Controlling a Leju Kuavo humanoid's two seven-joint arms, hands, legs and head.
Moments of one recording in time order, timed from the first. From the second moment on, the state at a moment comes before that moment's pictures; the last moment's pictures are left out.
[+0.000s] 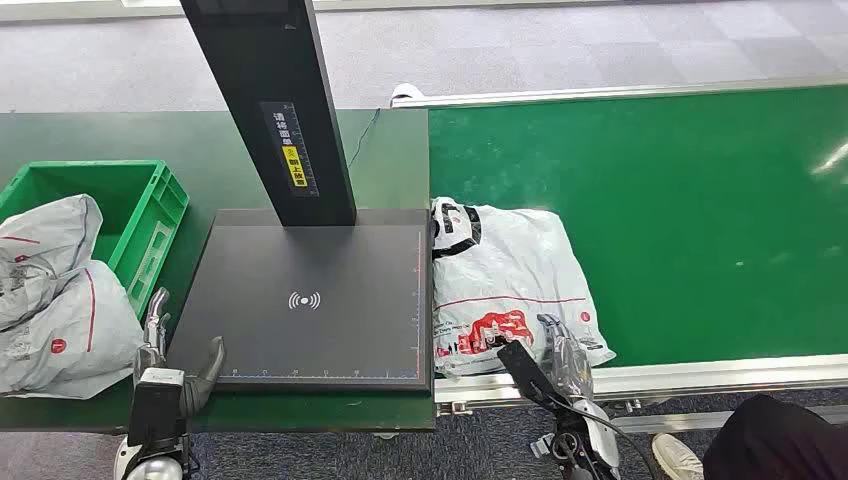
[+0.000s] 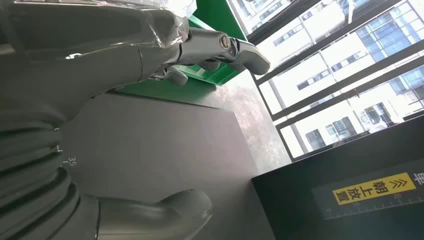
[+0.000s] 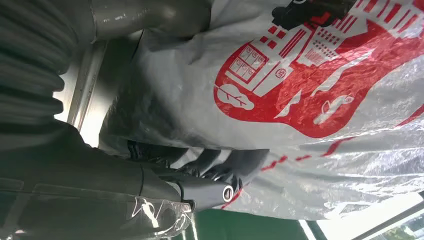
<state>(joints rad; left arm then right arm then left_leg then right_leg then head) -0.03 -0.11 0.12 -1.17 -0.42 0.22 -0.66 -0.22 0.07 -0.10 -0.47 0.83 -0.42 -0.32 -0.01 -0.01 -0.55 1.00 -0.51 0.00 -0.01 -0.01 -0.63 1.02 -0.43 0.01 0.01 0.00</state>
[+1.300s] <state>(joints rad) -0.03 -0.11 0.15 -1.17 -0.42 0.23 -0.67 -0.01 0.08 0.03 -1.24 0.73 -0.31 -0.32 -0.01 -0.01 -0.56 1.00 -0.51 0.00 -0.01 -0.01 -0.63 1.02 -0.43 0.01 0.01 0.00</state>
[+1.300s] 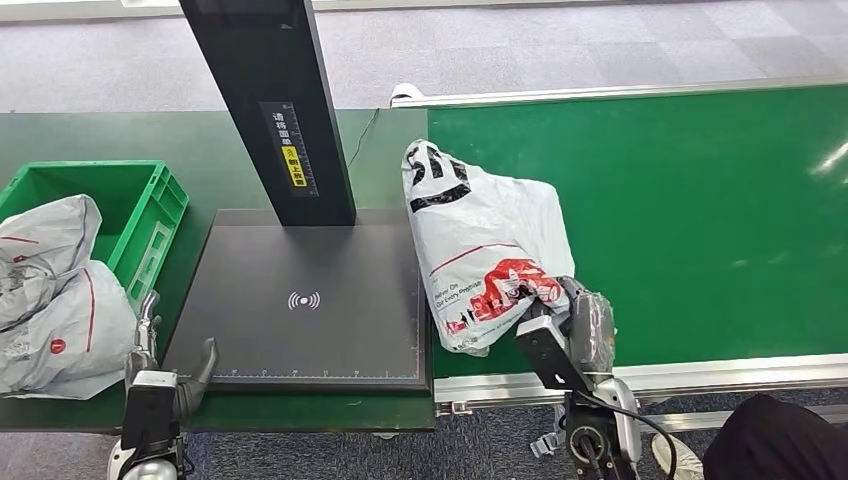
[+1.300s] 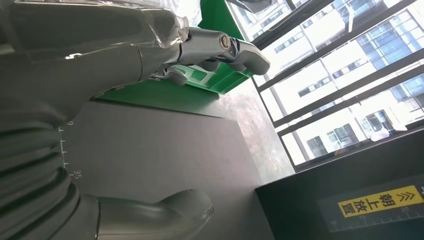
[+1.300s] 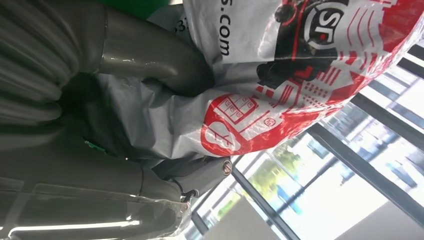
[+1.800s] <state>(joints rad) -0.06 -0.11 0.12 -1.15 -0.41 0.23 -0.69 -0.01 0.05 0.17 -1.40 0.71 -0.27 -0.35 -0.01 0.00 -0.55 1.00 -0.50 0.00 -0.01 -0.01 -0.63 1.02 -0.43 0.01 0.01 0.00</state>
